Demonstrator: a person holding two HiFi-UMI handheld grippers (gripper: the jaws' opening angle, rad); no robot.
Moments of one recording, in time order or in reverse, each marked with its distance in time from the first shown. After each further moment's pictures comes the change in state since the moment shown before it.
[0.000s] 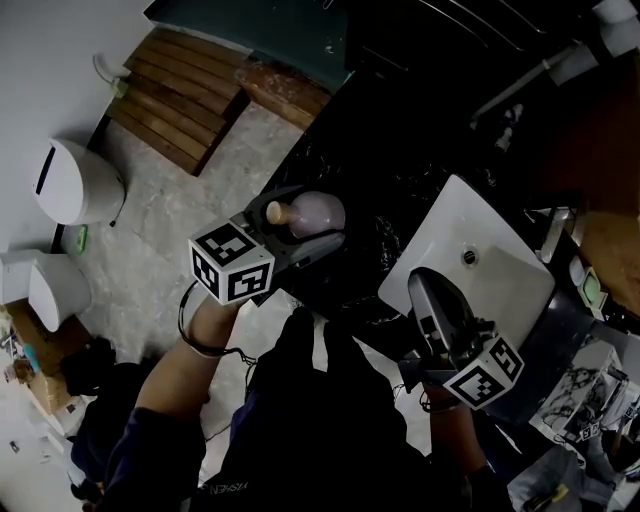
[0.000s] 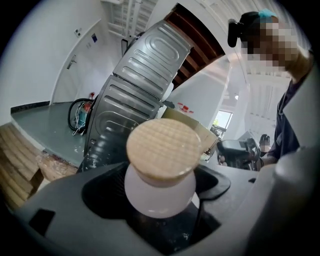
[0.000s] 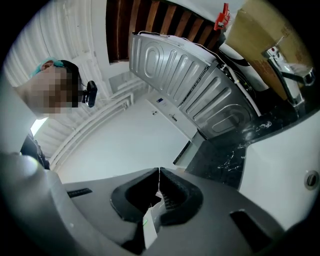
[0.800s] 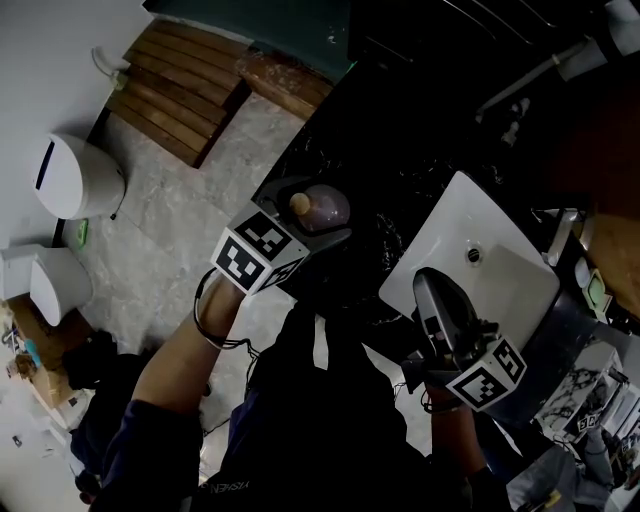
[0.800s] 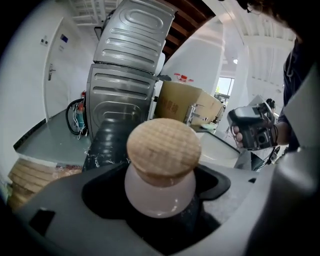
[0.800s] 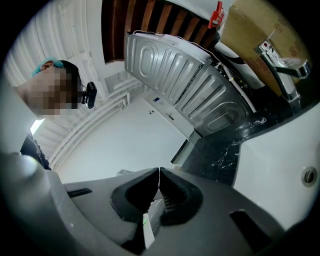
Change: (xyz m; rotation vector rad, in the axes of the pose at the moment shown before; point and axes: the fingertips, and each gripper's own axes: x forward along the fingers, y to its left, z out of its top) left arm 0.033 0.022 -0.032 0.218 0.276 0.104; right arm -0.001 -0.019 -0.005 0.029 0.011 -0.026
